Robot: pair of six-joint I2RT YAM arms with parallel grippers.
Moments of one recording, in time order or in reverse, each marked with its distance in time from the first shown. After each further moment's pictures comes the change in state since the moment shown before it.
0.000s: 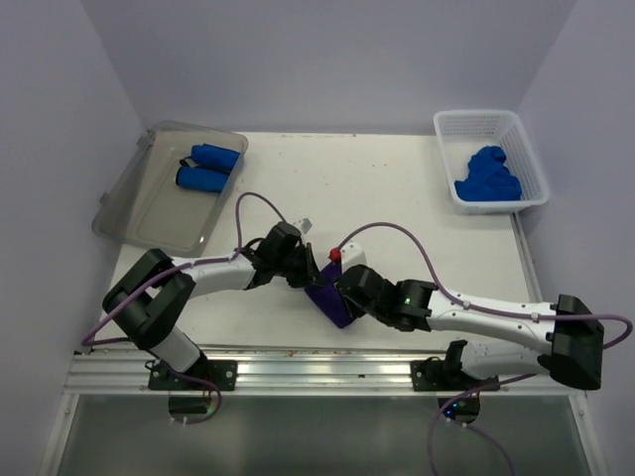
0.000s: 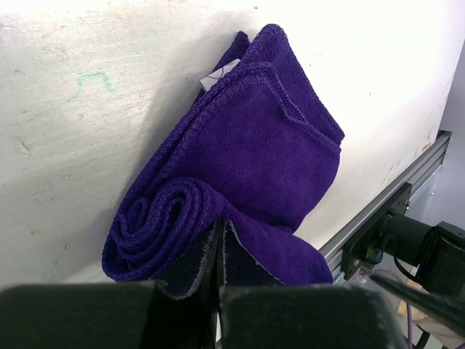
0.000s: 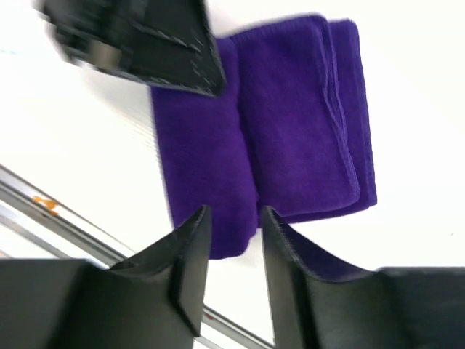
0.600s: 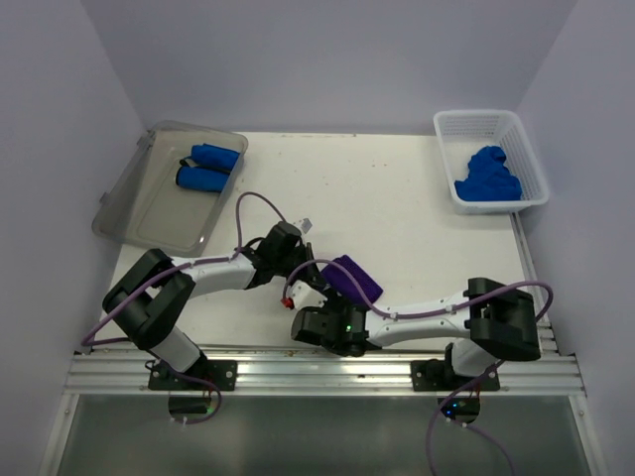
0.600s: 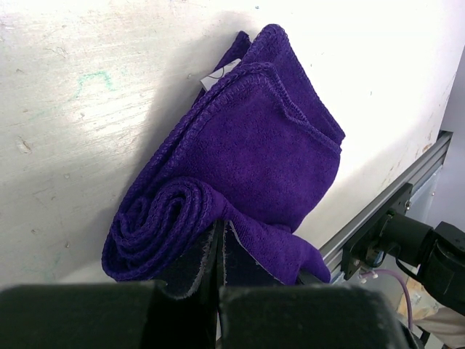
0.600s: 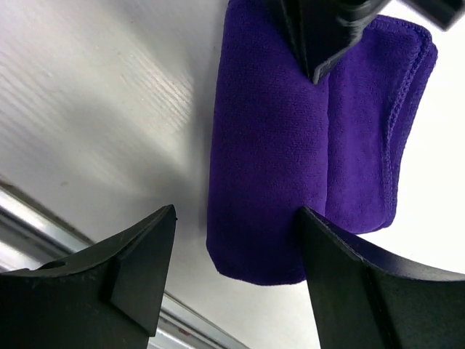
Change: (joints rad) left arm 0.000 0.000 0.006 -0.015 0.000 0.000; right arm 0.270 0.379 0.152 -0.040 0.239 -0.139
